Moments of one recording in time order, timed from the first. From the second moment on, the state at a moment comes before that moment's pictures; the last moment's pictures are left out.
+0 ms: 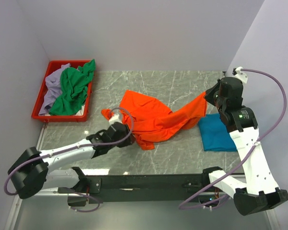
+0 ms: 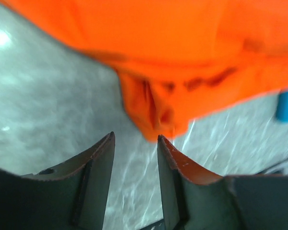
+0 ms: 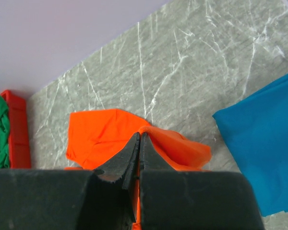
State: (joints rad) left arm -0.84 1.18 0.57 -0.11 -0.19 -0.99; right arm 0.18 1.02 1.30 -0.70 0.29 0.61
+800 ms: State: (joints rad) left arm -1.05 1.66 0.94 -0.36 -0.52 -0.97; right arm 0.14 1.02 1.33 -0.70 0.22 0.61
